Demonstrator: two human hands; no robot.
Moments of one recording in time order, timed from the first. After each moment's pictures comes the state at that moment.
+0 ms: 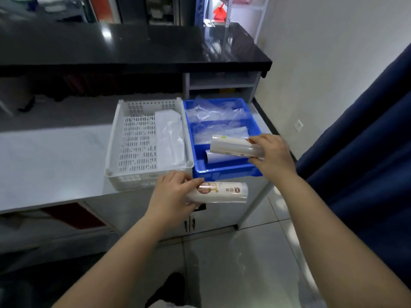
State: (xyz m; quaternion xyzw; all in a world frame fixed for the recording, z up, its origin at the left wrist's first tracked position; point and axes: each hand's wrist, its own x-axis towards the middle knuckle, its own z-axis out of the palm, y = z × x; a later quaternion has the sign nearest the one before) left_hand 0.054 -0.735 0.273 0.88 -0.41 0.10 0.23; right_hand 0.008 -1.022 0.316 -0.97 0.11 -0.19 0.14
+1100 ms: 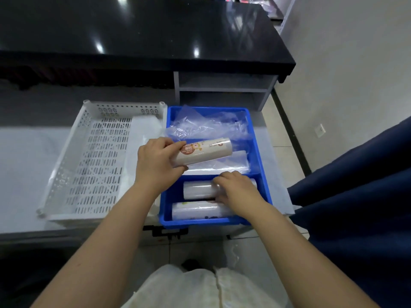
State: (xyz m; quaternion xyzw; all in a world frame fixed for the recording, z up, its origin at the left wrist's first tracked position) left_hand 0.233 -0.868 0.258 0.93 -0.25 0.13 0.24; right_hand 0.131 -1.076 0.251 -0.98 -0.03 0.11 0.14
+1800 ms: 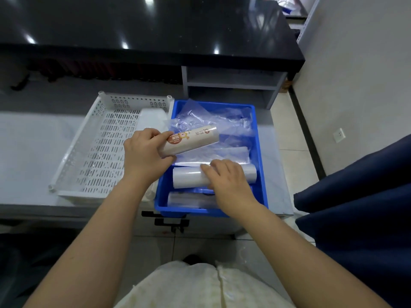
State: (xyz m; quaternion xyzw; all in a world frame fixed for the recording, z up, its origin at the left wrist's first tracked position) left_hand 0.212 -0.859 0.273 0.95 -0.17 0.17 0.20; right_hand 0.114 -1.070 0.256 -0.99 -0.14 -0.04 0.07
